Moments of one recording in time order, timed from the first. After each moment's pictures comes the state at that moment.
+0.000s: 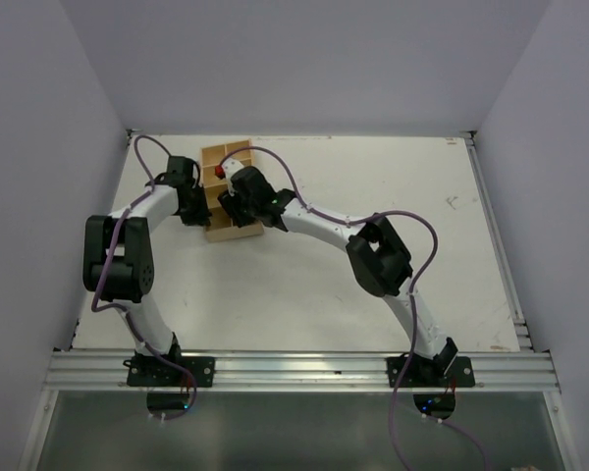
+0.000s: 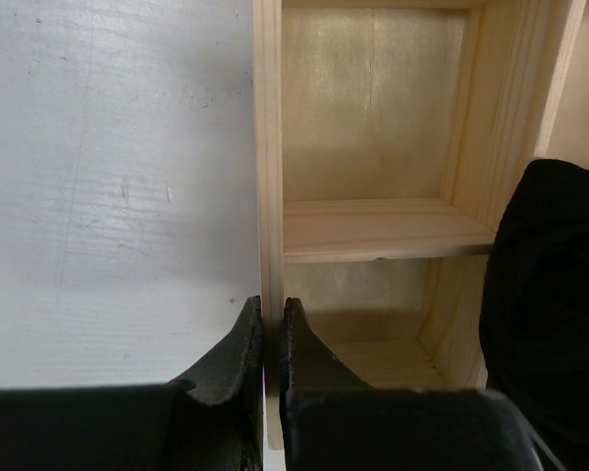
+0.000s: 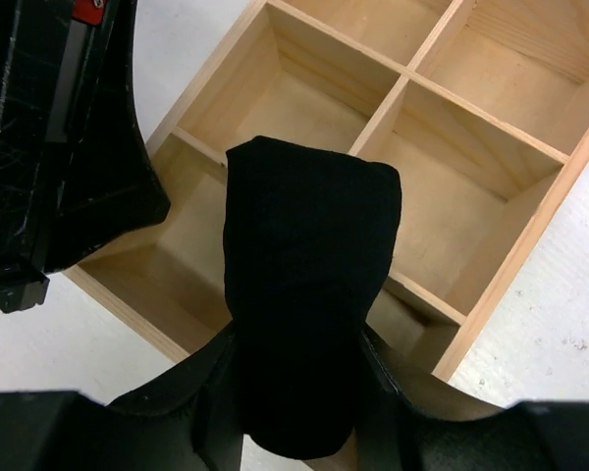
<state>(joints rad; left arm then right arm) -0.05 1.82 1.21 -0.49 0.08 -0.30 0.87 2.32 1.95 -0.28 0.08 0.09</state>
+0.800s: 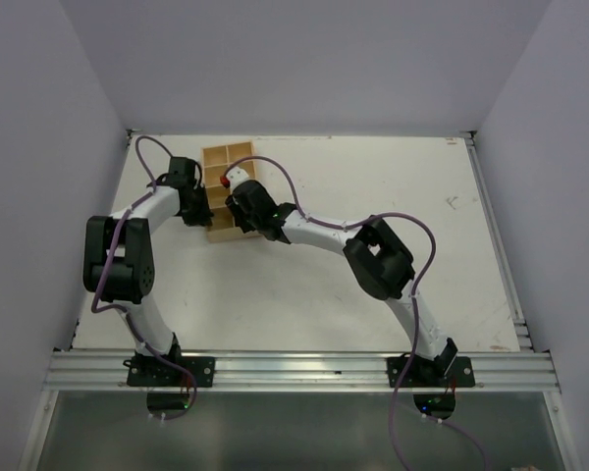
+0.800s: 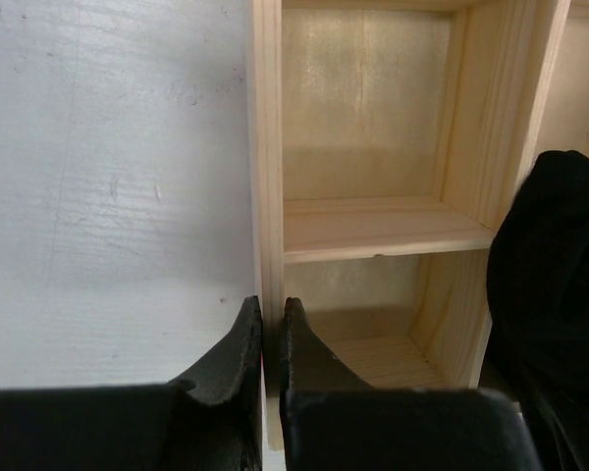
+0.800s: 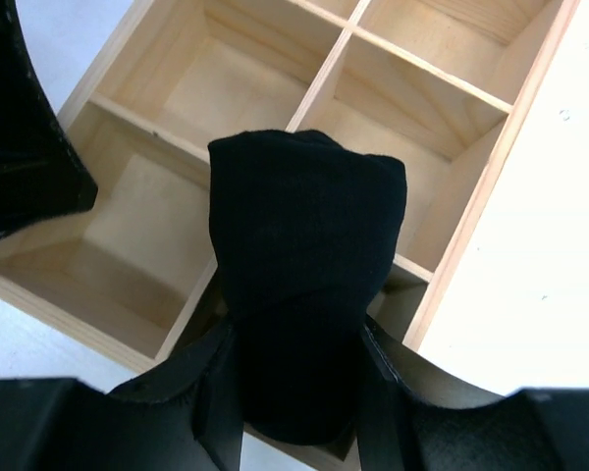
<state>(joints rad) -0.05 1.81 1.20 -0.48 0.08 -0.32 0.89 2.29 1.78 -0.12 0.26 0.07</state>
